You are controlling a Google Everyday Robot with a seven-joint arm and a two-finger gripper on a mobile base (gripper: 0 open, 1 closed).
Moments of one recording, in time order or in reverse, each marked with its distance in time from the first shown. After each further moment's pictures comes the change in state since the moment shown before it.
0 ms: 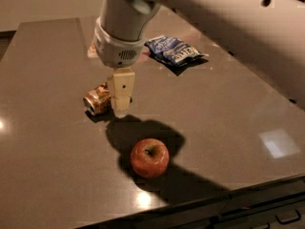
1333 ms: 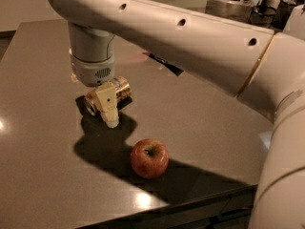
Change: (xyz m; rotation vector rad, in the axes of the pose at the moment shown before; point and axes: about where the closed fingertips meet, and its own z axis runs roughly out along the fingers) arm -0.014 -0.008 0.076 -0.155 0.119 -0.181
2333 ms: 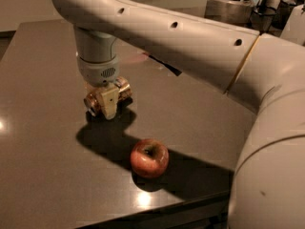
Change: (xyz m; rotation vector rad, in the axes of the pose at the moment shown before) arm 0.020 -0.001 0.015 -0.065 0.033 -0.006
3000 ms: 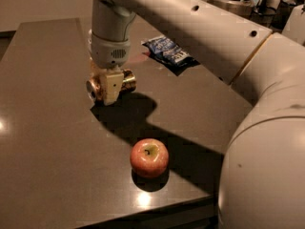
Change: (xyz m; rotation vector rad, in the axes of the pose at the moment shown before) arm 0.013 -0.008 -0.035 0.008 -0.166 0.087
